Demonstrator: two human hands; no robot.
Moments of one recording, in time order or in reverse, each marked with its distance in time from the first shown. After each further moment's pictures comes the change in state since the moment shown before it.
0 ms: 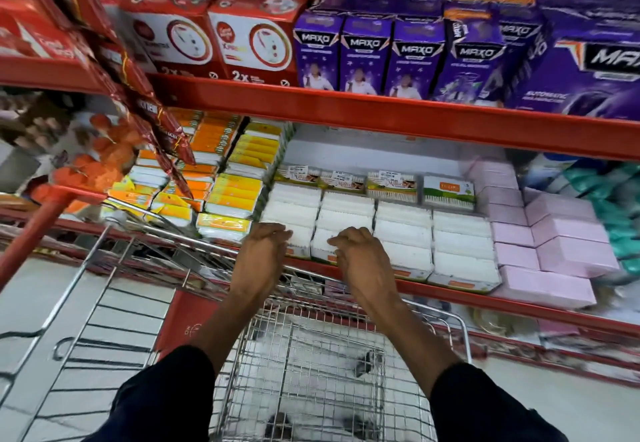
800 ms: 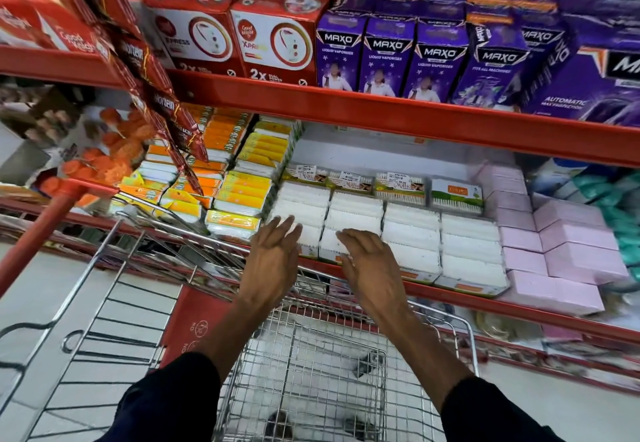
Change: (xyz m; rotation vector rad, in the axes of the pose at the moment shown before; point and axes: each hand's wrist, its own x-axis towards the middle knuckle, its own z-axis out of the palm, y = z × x) left_hand -0.010 -0.013 0.014 0.092 -0.002 0.091; right_hand -0.012 -0.001 0.003 -0.025 0.006 -0.015
